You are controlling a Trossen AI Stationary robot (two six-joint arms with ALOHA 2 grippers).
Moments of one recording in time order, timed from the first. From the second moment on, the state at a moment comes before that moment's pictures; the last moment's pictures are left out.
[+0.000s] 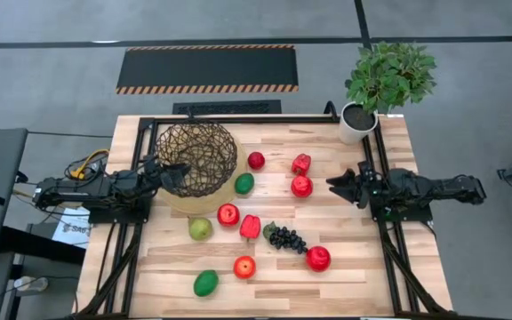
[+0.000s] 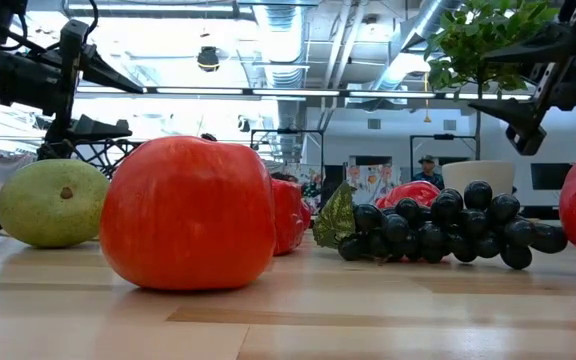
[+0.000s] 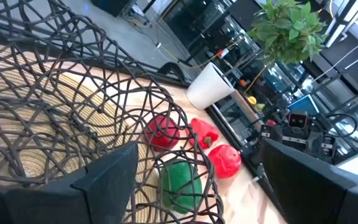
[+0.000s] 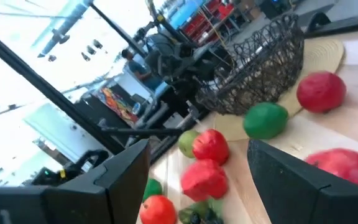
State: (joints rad) left arm -0.03 0.04 0.08 -0.17 -0.57 -0.89; right arm 0.04 0.00 0.01 0.08 0.15 0.76
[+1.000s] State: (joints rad) left arm -0.03 0.24 0.52 0.11 -0.28 -0.85; right arm -0.04 0.22 0.26 0.19 0.45 0.94
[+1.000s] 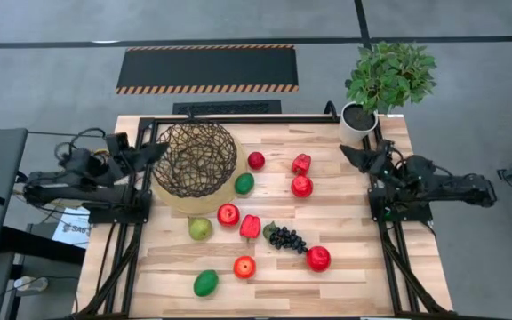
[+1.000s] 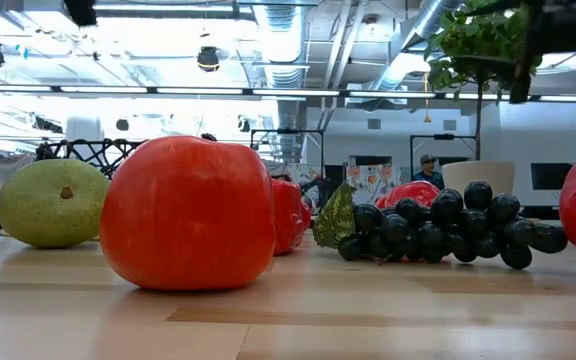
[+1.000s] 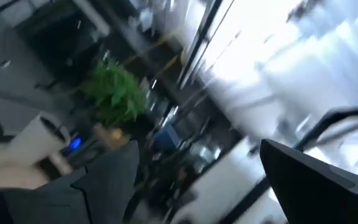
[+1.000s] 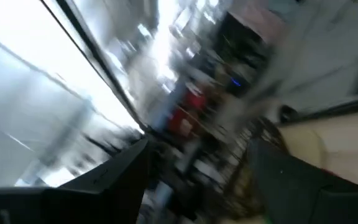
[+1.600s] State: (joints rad) left arm -0.03 0.53 1.06 -0.64 -0.16 -0.74; right arm -0.04 1.18 1.12 -0.99 0.21 0.55
